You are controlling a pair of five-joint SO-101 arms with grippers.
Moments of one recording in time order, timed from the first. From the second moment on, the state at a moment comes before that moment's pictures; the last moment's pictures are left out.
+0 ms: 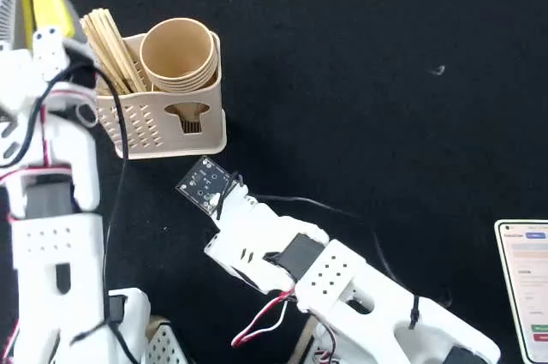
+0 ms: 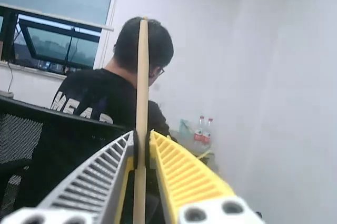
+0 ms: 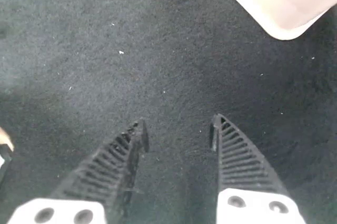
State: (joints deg) left arm -13.5 -50.4 40.9 -8.9 11.9; right arm -50.2 -45.6 69.5 38.5 3.8
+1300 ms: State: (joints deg) left arm -18.3 -82.2 42.6 57.3 1.2; right arm -44.4 -48.8 62.5 47.7 3.9
